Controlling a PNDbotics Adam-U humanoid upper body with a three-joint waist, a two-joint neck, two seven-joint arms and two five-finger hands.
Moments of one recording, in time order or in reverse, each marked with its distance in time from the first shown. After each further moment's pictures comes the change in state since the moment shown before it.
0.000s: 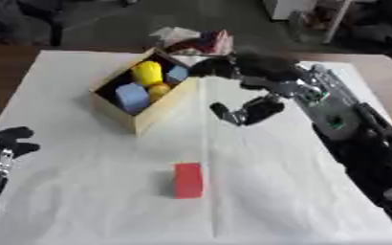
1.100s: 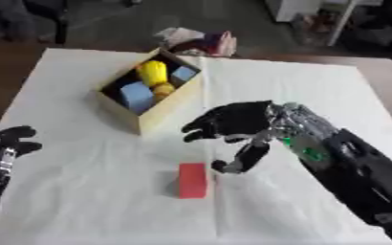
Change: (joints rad) left arm 0.000 0.000 0.000 0.000 -0.004 0.004 -0.006; right arm -0.030 0.048 0.131 0.139 0.444 -0.105 -0.105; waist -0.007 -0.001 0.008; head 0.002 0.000
